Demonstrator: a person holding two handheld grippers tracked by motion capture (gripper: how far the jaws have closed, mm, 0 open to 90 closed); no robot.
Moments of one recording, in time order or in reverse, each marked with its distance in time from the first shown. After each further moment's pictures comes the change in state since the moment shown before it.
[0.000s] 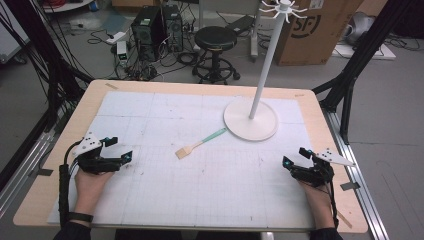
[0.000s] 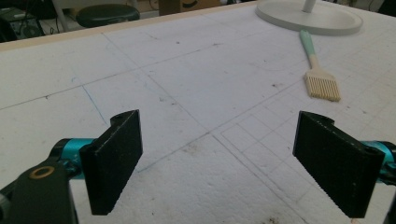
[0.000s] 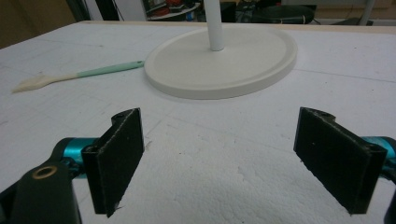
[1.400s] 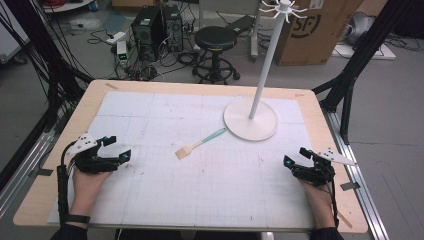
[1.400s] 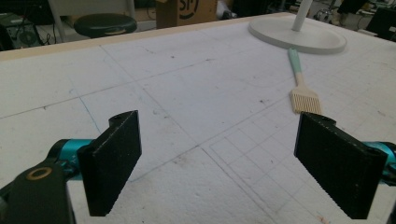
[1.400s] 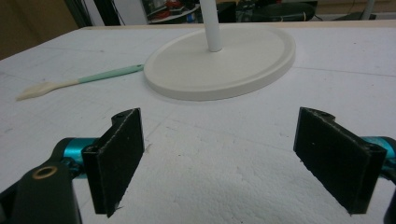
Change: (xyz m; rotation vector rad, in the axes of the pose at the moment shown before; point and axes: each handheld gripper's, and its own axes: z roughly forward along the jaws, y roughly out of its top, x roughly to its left) left arm -0.004 0.007 -0.008 -0.042 -0.016 -0.027; right arm -0.004 0.000 0.000 -0.003 0.007 0.037
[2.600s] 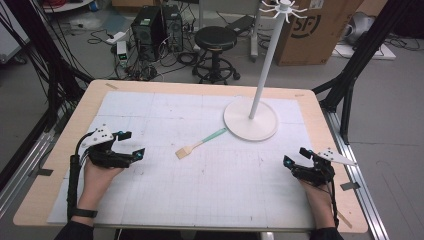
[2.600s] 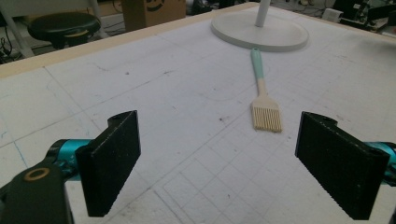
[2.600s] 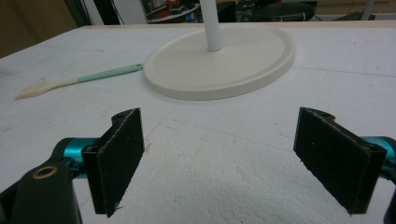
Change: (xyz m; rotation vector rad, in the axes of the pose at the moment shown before) left arm -0.023 0.031 0.025 0.053 -0.118 0.064; right arm 0.001 0.000 0.000 0.000 -0.004 -0.005
